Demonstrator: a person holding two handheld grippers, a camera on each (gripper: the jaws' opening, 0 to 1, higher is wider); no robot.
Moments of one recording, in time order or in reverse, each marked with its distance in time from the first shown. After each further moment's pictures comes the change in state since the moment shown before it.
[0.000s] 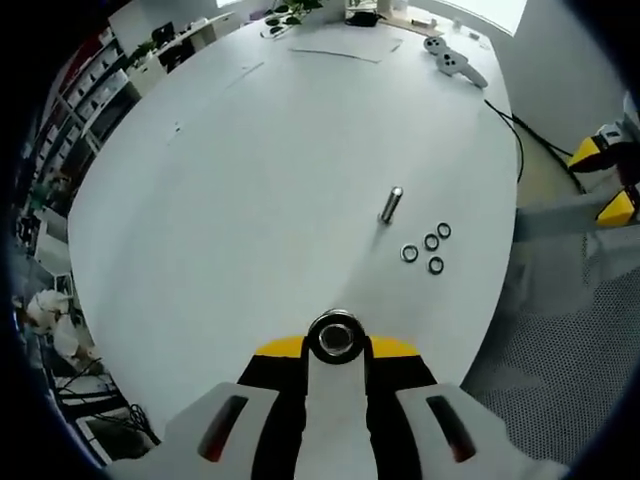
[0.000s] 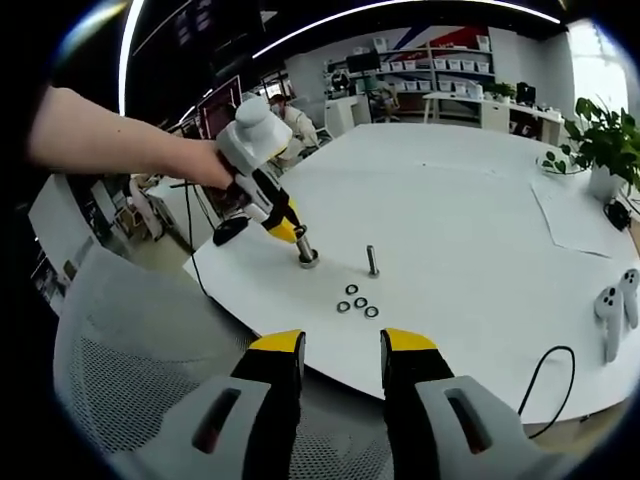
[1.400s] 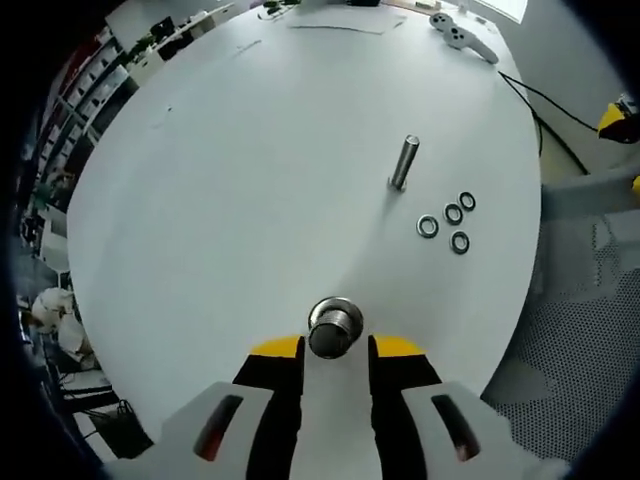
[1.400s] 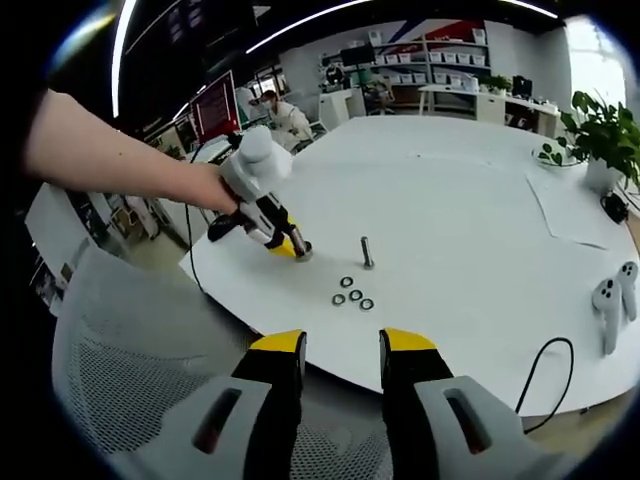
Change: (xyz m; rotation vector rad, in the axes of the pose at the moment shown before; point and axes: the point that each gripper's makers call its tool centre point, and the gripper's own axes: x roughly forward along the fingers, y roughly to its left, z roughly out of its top) left arm 0.033 -0.001 -0.025 -0.001 0.037 0.045; right arm 0.001 -0.007 -0.006 0.031 0.032 -0.026
